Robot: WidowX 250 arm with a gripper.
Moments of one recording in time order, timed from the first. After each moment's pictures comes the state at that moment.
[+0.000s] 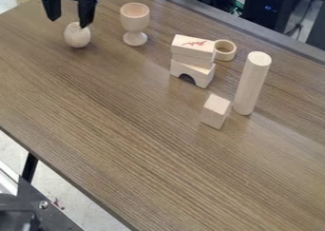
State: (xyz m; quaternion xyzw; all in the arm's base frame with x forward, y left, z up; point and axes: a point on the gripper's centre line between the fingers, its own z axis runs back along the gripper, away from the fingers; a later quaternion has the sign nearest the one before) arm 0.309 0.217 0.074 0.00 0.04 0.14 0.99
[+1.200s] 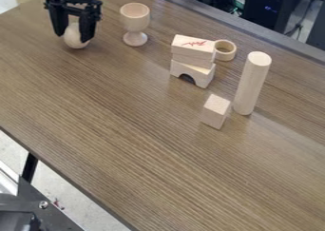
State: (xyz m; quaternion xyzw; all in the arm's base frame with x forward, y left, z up) arm 0.306 0.215 0.044 -0.01 0.07 0.13 0.99
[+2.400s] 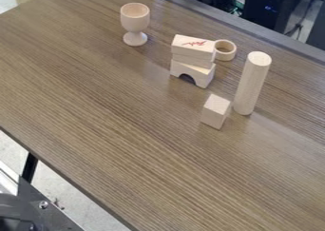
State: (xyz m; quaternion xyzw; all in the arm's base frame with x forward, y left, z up) arm 0.345 0.168 0.151 0.02 -0.02 0.07 1.00
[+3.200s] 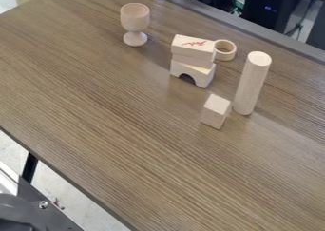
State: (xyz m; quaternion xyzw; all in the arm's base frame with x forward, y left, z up) arm 0.371 0.156 0.125 0.01 0.00 0.05 1.00
